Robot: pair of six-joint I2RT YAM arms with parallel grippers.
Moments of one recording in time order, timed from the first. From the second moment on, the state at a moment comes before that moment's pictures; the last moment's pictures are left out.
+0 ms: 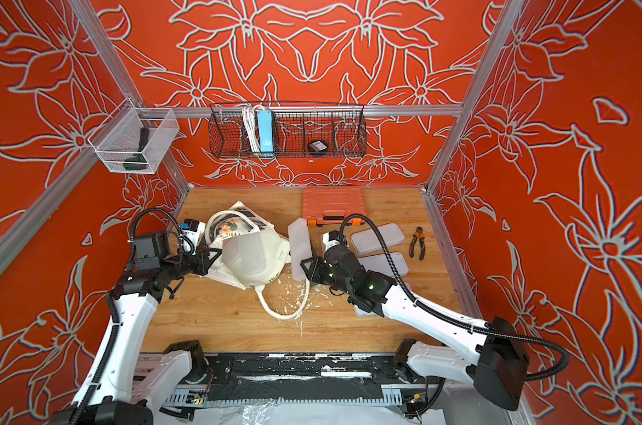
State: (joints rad) left arm 0.23 0.89 0.85 -0.68 0.59 0.10; right arm 0.86 1.12 0.80 -0.18 0.03 0.99
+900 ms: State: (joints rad) left arm 0.23 0.99 1.04 -0.71 0.61 0.06; right arm 0.76 1.04 0.67 -0.25 -0.04 0.96
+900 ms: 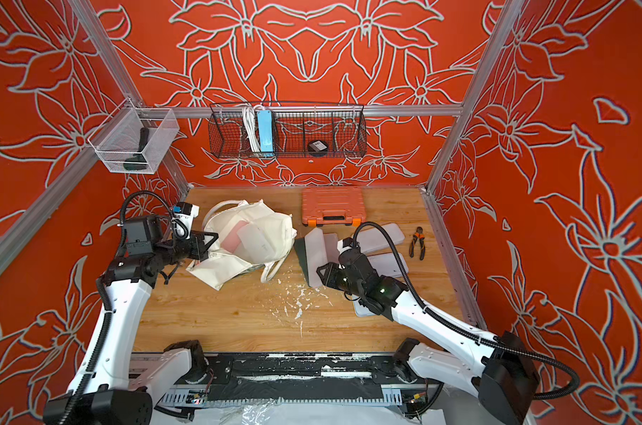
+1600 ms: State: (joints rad) left arm 0.23 1.08 1.20 -0.71 0.57 0.02; right arm 0.82 1.23 0.60 -0.06 -0.09 1.02
